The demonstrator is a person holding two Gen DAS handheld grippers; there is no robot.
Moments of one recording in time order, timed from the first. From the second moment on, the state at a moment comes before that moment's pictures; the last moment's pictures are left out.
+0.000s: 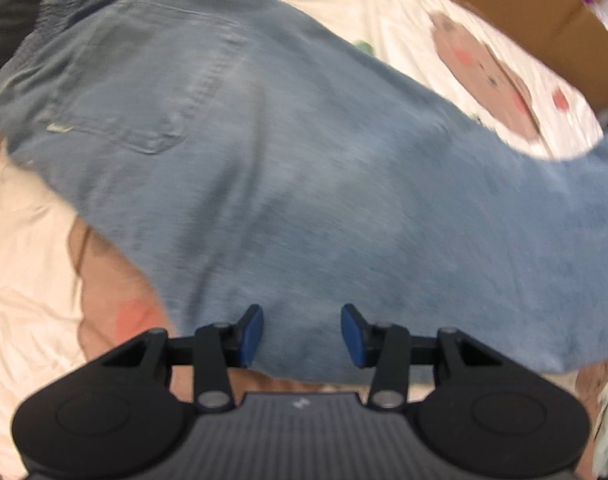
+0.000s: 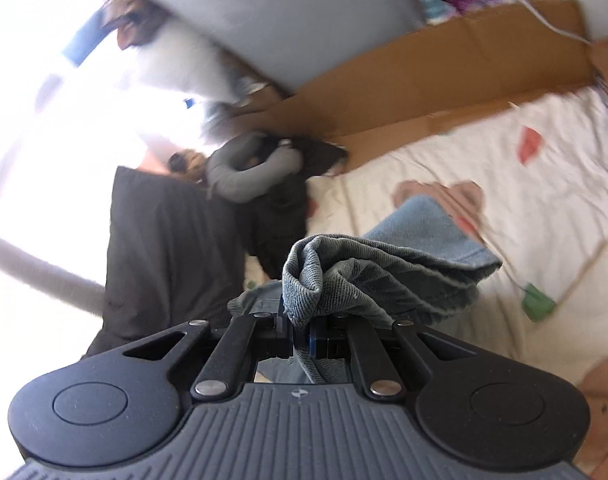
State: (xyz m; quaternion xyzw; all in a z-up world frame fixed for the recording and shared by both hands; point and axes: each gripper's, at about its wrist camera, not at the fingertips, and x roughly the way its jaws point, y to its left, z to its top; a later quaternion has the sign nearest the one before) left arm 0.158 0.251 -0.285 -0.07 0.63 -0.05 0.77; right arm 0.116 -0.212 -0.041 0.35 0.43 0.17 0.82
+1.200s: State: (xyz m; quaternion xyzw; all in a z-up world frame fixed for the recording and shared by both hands) left arm 0.129 0.361 -0.272 -0.28 0.52 0.03 0.81; right arm 0.247 0.021 -0.063 0.32 0.44 0.32 0.77
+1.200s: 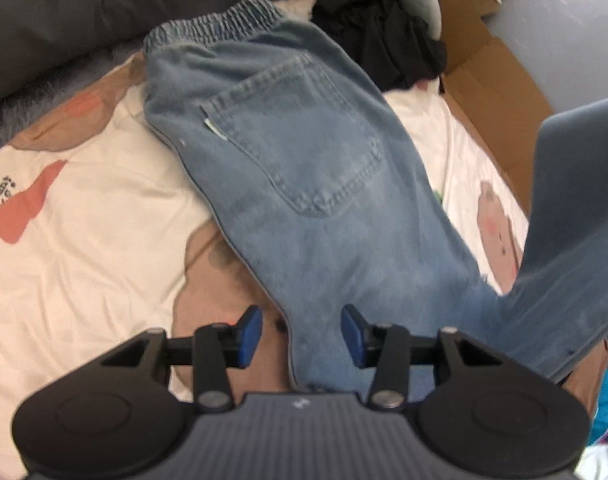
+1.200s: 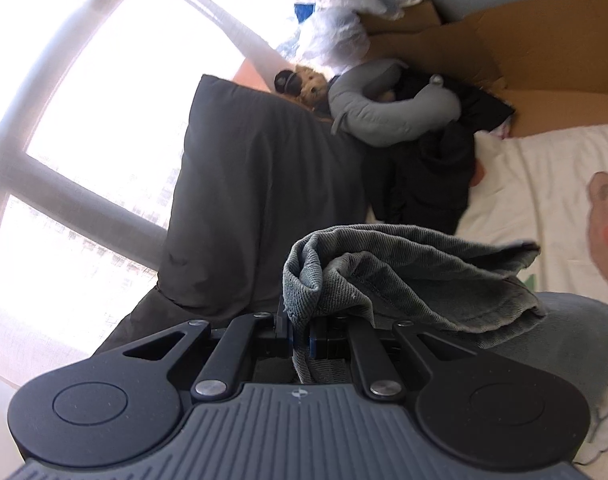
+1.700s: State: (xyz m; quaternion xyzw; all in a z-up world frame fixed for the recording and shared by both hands) left arm 0.127 0.410 -0.281 -0.32 0.46 0.10 0.82; right arm 0.288 0.146 -0.130 0.31 0.48 0.37 0.73
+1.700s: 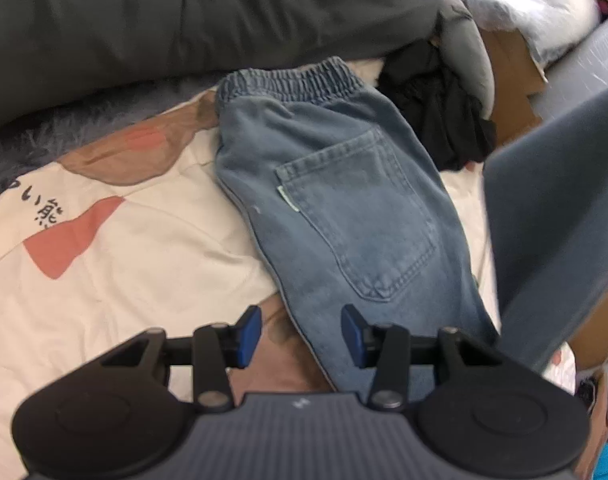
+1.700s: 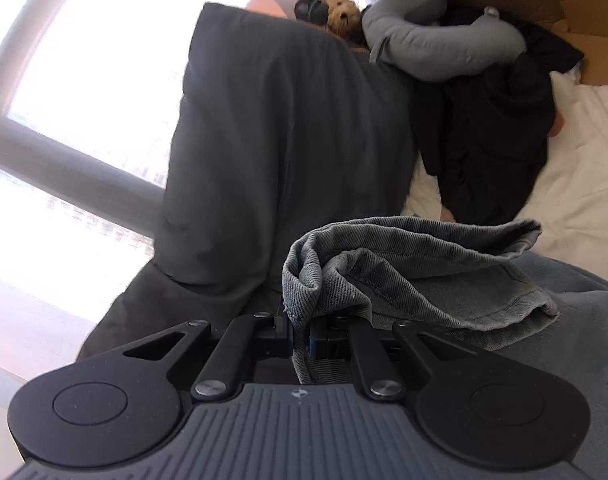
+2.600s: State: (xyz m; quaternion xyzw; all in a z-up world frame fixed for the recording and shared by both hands) left arm 0.117 0.445 -0.303 -0.33 0.44 0.18 0.82; right arm 0.289 0.292 -0.242 0.23 0.48 0.35 0.77
